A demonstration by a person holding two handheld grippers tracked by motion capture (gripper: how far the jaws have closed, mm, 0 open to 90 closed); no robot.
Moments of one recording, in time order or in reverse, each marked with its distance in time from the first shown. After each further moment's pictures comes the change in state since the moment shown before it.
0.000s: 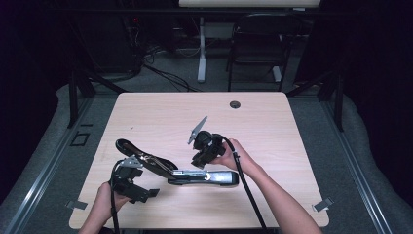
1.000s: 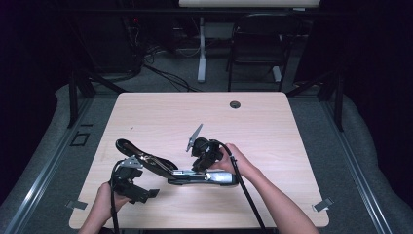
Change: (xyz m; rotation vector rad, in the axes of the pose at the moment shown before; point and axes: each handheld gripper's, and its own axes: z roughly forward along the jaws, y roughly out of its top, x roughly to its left) left arm 0.000 -0.001 0.001 0.008 0.001 -0.003; right arm 0.000 -0.006 0.024 0.061 0.014 -0.034
